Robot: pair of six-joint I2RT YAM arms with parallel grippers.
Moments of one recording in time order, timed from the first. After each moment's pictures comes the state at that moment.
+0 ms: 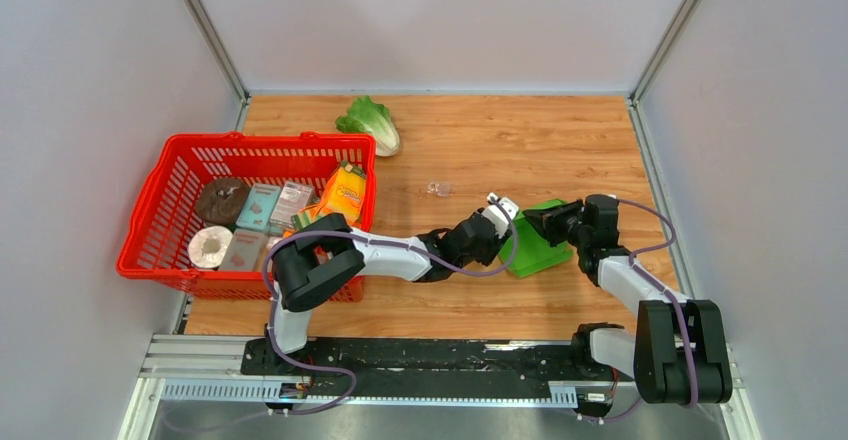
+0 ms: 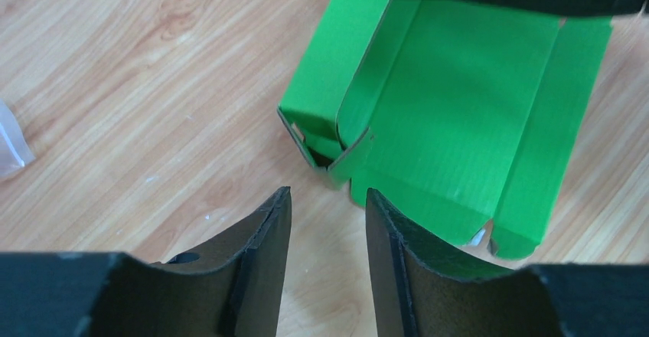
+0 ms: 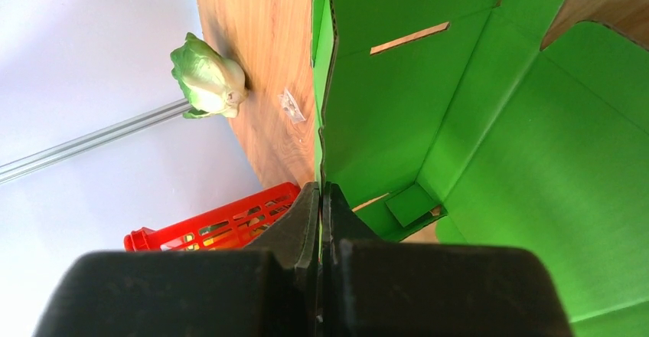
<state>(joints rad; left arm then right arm) -1.13 1.93 1.07 0.33 -0.29 -0.17 0.02 1.17 0.37 0.23 -0.37 1.35</state>
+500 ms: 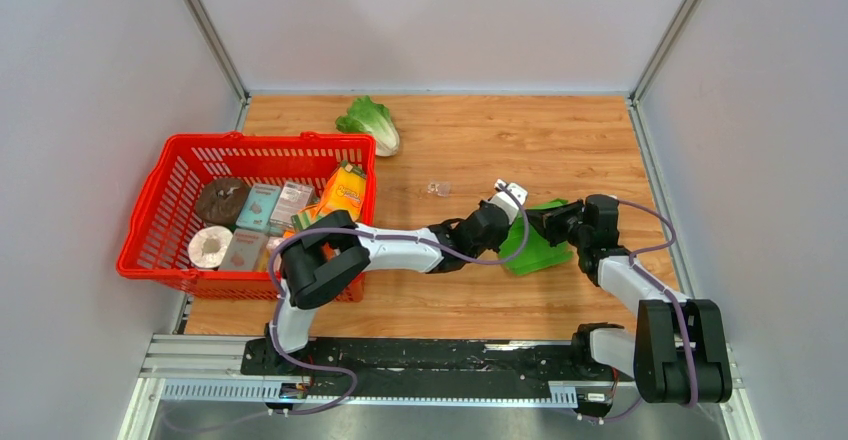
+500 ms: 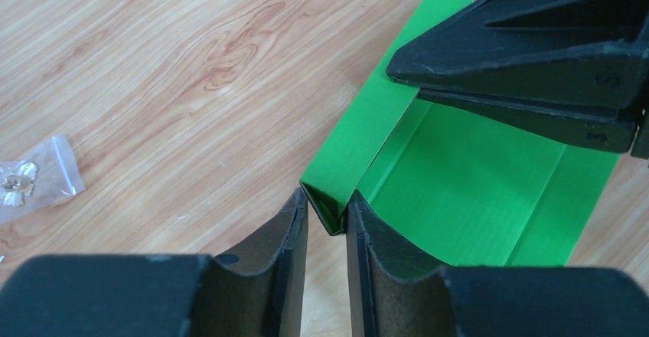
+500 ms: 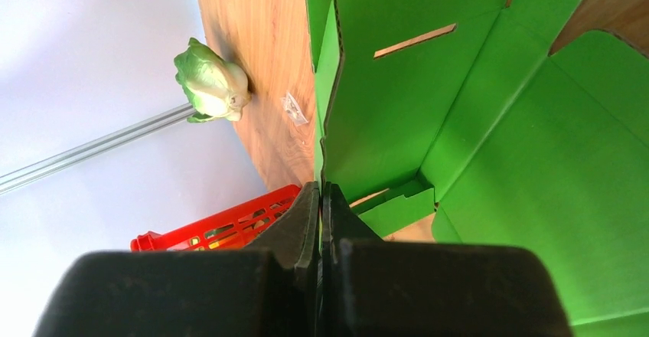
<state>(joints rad) -1.12 1.98 1.22 0.26 -0.38 -0.18 0.02 1.18 0.37 0.23 -0.36 1.37</state>
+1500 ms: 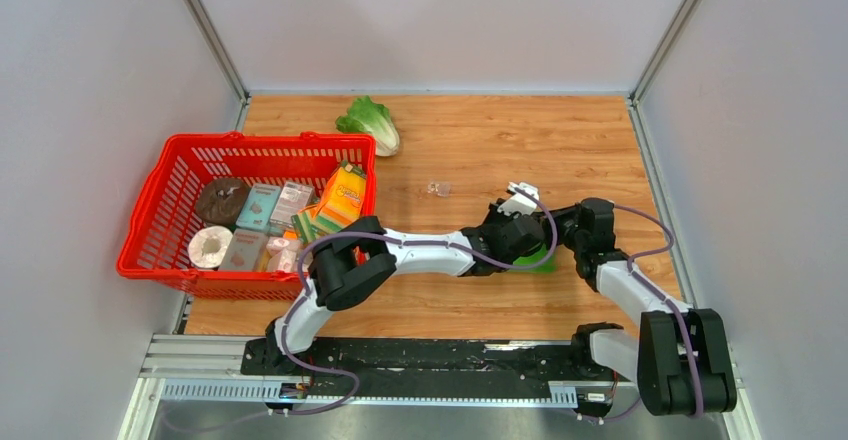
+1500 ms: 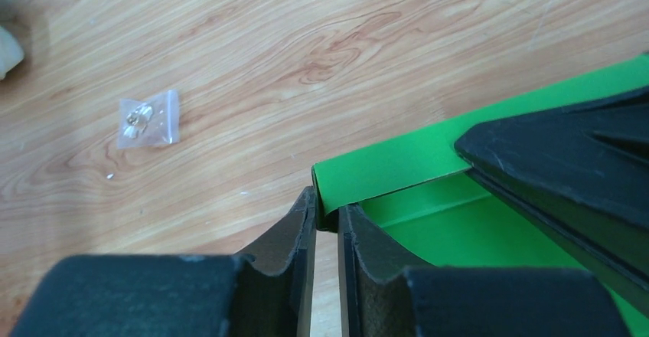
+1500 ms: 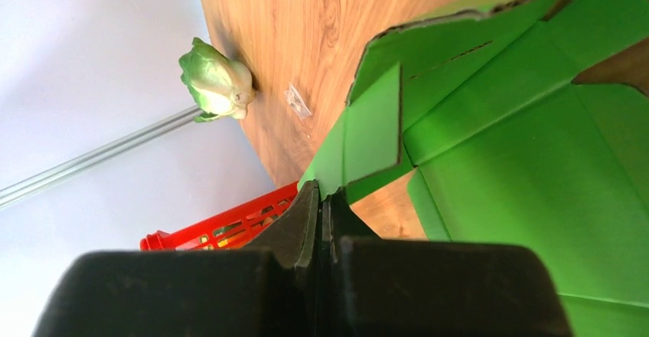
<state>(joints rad) -1.20 2.15 1.51 -0.04 -0.85 -0.31 0.06 1.14 0.35 0.22 -0.32 1.45</state>
